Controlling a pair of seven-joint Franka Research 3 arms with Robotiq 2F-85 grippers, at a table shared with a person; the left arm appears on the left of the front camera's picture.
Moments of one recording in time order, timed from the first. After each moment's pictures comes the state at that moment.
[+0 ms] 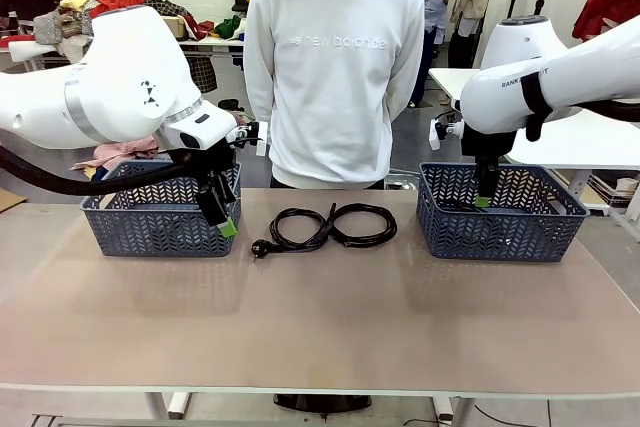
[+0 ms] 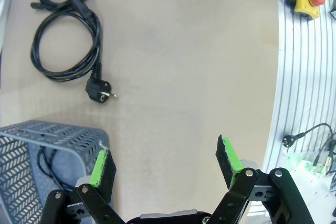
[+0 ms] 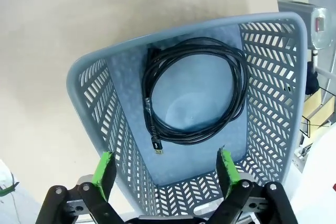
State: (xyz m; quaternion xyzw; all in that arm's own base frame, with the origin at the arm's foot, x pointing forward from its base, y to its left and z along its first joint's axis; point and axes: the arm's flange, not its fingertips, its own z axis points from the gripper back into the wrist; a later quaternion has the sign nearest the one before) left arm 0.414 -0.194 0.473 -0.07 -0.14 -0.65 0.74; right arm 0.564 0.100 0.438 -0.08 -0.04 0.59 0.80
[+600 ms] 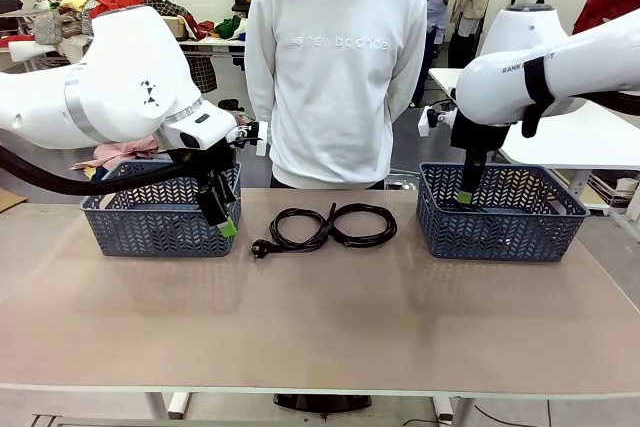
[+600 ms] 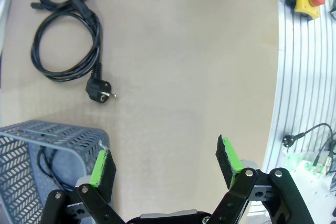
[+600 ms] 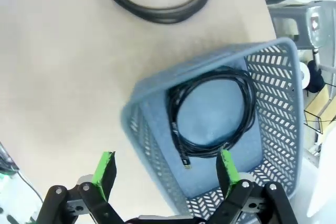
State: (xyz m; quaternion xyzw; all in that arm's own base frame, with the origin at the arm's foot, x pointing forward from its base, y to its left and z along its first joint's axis) left arm 0.414 -0.194 0.473 -0.07 -0.14 -0.65 0.74; right arm 0.530 0.133 0.463 -0.04 -0.08 0.54 0.84
